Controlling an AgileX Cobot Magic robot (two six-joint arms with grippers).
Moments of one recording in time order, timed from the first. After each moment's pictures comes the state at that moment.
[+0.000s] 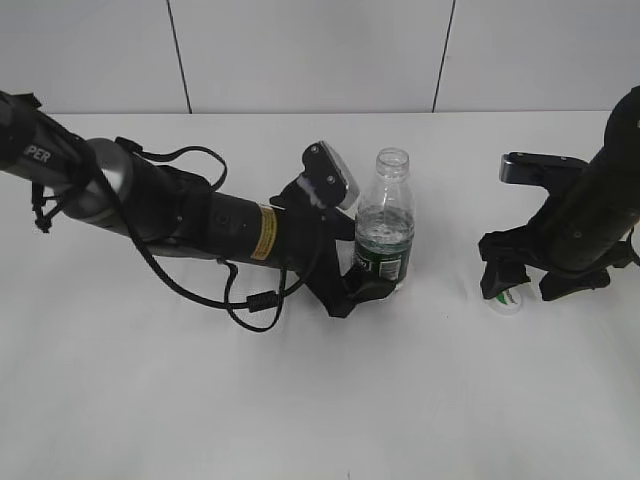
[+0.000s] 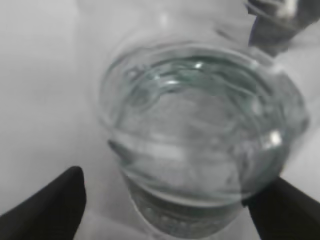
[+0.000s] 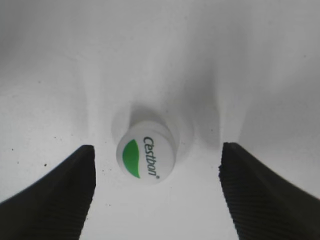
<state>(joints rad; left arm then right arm) -0.55 2.23 -1.21 1.22 -0.58 -0.66 0.18 1.91 -0.99 0.28 0.55 -0.17</state>
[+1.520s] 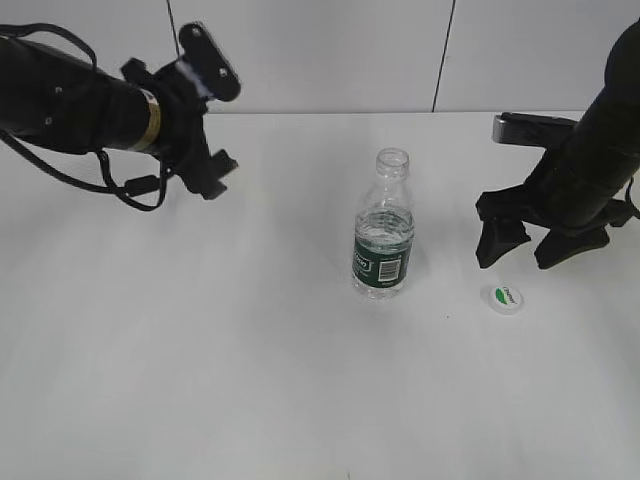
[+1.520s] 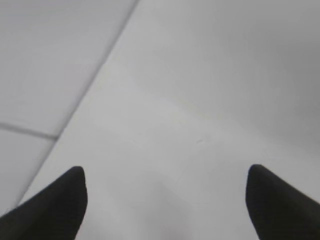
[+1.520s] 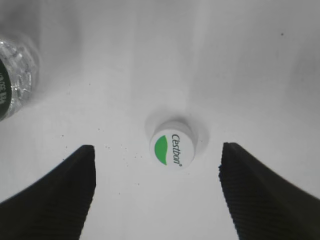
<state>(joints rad) -0.37 1.94 -1.19 1.79 0.03 -1.07 0.18 1.90 -1.17 0.28 0.78 -0.20</state>
